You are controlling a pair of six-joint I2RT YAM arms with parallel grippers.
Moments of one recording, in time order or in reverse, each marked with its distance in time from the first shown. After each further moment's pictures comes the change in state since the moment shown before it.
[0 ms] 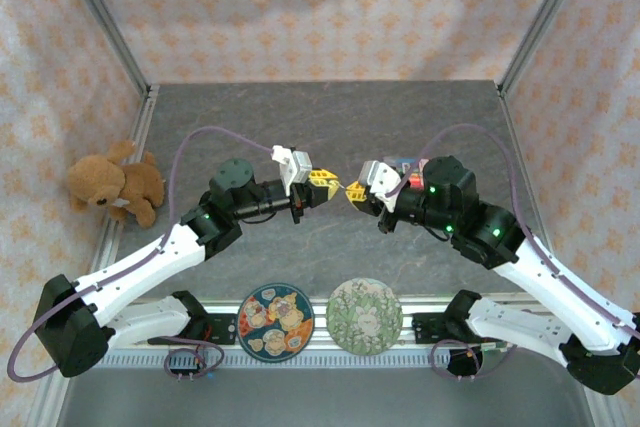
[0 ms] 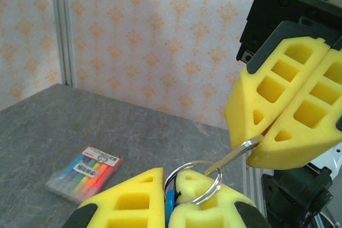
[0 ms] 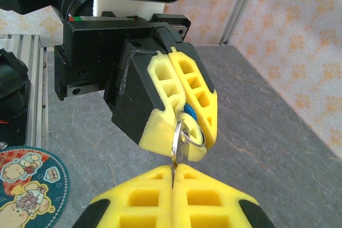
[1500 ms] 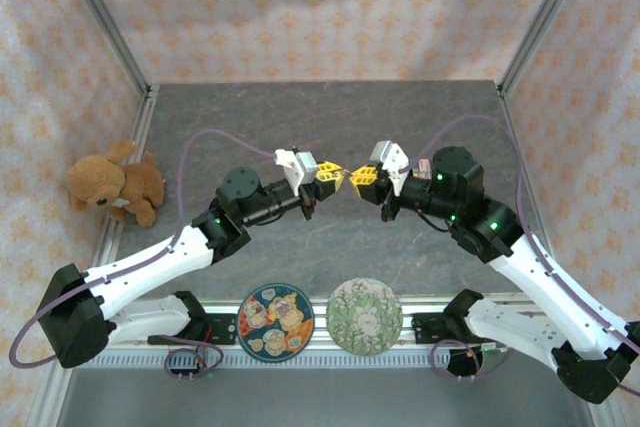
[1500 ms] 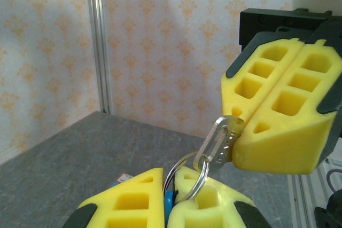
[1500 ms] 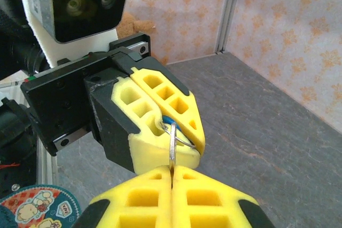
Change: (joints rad) left arm -0.081 0.036 -0.031 0.159 -0.214 0.074; right arm -0.135 0.006 -0.039 0.114 -0.126 0.159
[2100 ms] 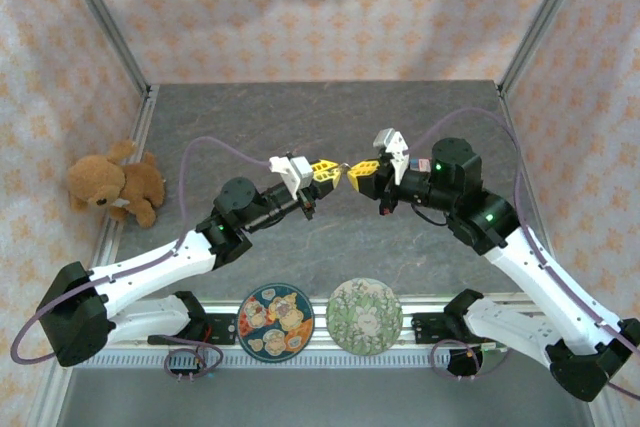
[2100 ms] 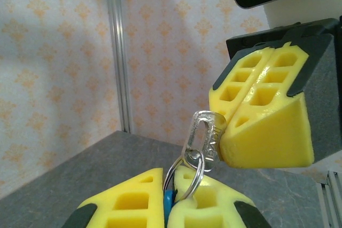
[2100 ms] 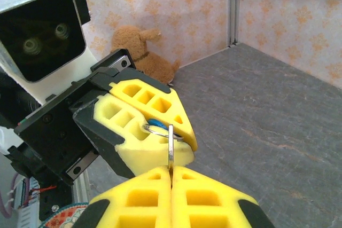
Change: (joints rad) left arm -0.026 0.003 -0.068 0.166 -0.100 0.037; right arm -0.068 0.040 0.013 0.037 -0.092 0.188
